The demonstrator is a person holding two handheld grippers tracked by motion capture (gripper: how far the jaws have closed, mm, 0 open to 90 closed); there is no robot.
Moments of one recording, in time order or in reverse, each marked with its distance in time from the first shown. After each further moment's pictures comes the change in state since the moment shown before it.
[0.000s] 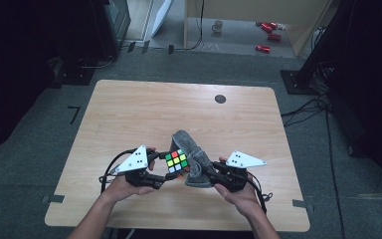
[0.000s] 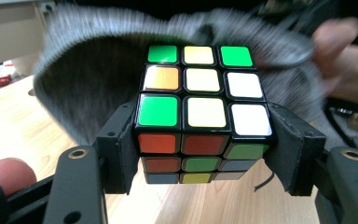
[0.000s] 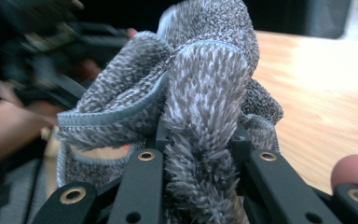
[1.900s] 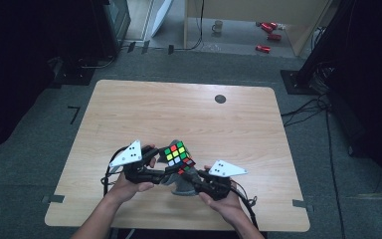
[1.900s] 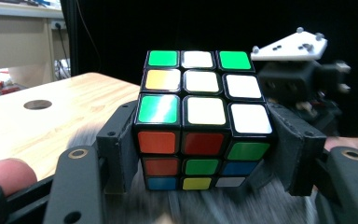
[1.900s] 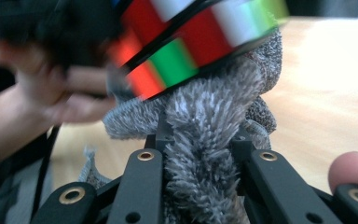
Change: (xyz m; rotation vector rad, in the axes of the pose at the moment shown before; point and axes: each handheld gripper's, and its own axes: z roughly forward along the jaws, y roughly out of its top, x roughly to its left) left arm 0.004 0.005 -0.004 -0.161 -0.004 -0.146; right arm 0.023 -0.031 0.039 0.037 0.010 0.016
